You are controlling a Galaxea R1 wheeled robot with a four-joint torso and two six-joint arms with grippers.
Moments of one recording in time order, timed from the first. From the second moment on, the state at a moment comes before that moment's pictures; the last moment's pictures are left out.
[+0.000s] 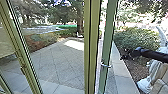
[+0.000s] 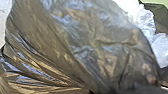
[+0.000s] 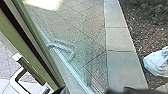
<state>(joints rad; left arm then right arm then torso) 1.55 3.03 -2.67 -0.48 -0.10 0.47 -0.06 2.51 -2.11 -0.47 -0.83 0.71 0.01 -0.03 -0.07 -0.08</state>
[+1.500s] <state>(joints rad) 1.55 3.04 -2.67 -0.51 -0.10 0.47 -0.11 2.43 -2.12 -1.13 -0.77 0.65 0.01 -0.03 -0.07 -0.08</state>
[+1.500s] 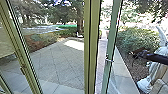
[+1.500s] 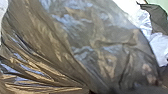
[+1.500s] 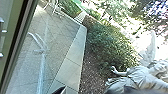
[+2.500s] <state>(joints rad) 1.55 3.06 -2.67 -0.51 -0.10 0.47 -0.21 2.40 -2.21 -1.21 -0.73 0.64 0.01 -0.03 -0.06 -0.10</state>
